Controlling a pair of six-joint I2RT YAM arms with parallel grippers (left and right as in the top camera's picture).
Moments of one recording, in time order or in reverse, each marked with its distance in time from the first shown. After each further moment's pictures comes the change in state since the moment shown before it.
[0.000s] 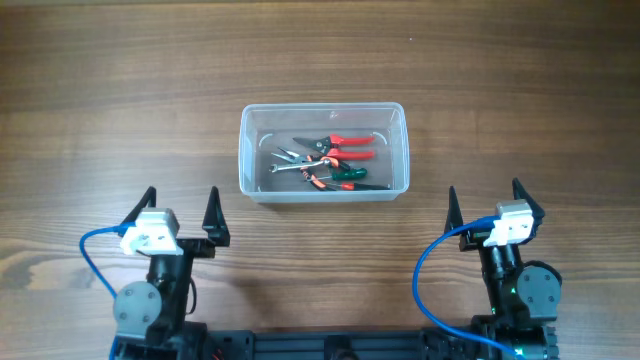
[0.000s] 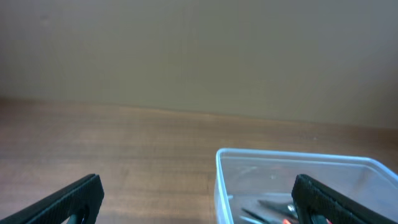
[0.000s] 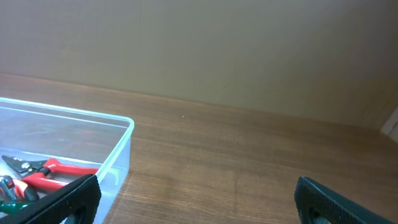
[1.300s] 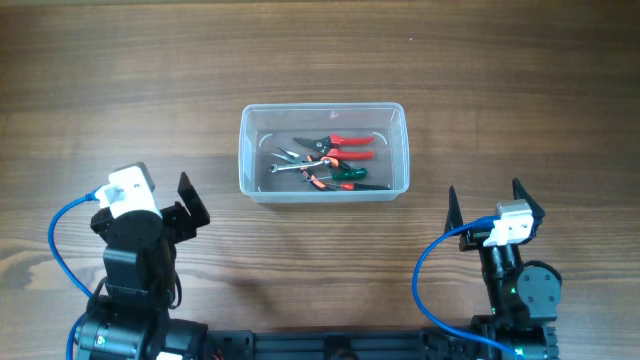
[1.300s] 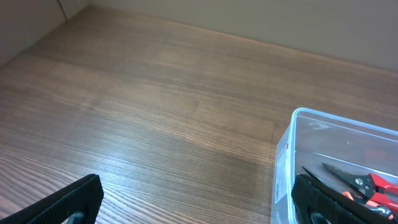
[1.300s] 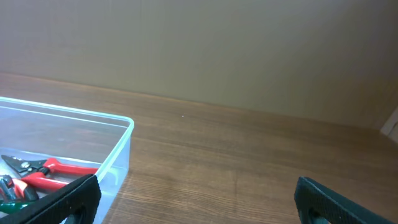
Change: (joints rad) left arm -0.049 0.506 0.476 -0.476 -0.319 -0.165; right arm 0.000 0.001 0.000 0.000 0.000 -0.003
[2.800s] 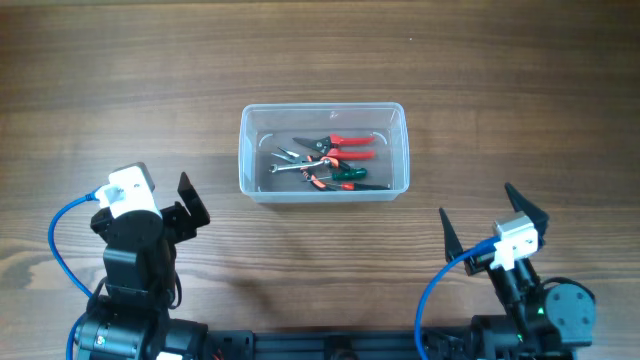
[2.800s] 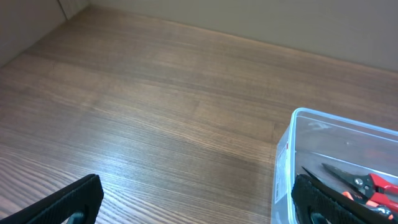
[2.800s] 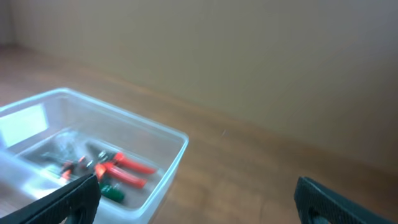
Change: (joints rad) left arm 0.000 0.000 0.000 0.000 0.000 0.000; right arm 0.000 0.006 0.293 -0.300 -0.220 -0.106
